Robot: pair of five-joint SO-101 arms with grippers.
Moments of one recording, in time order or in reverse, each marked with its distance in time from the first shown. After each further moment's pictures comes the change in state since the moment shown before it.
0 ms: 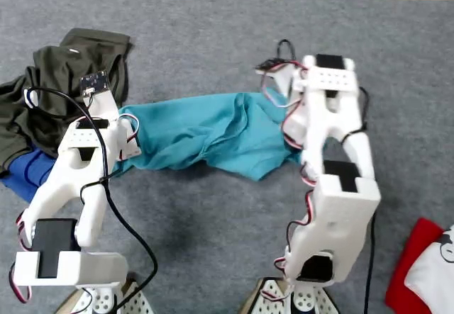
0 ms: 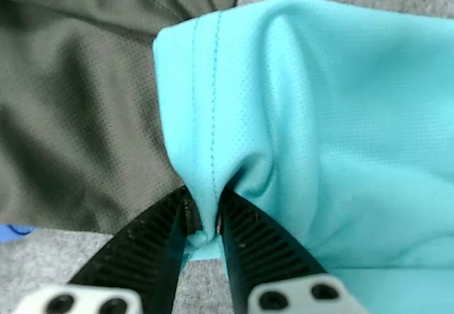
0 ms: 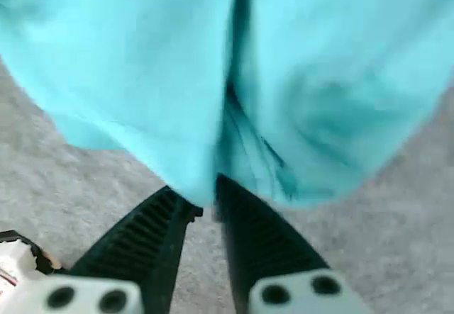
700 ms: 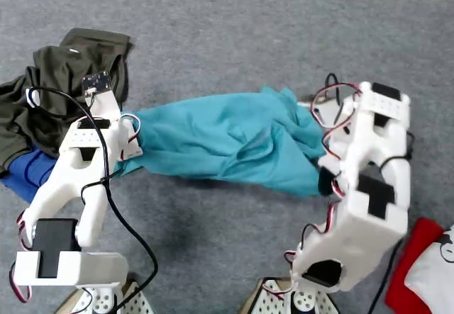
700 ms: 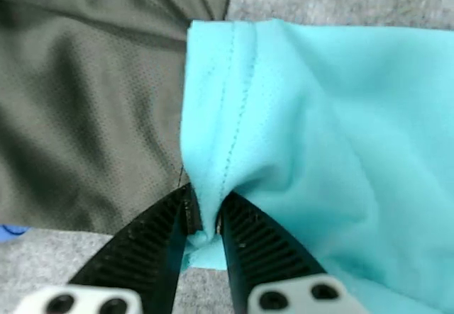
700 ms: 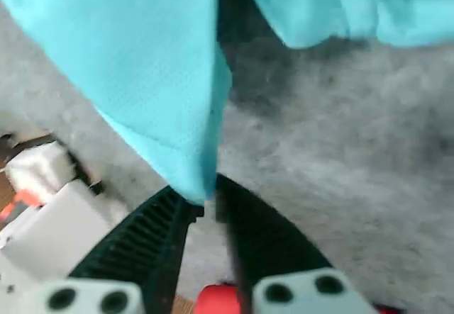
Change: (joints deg) left arm 0.5 0.0 0.0 0.0 0.0; right arm 15.0 -12.5 19.1 1.8 12.7
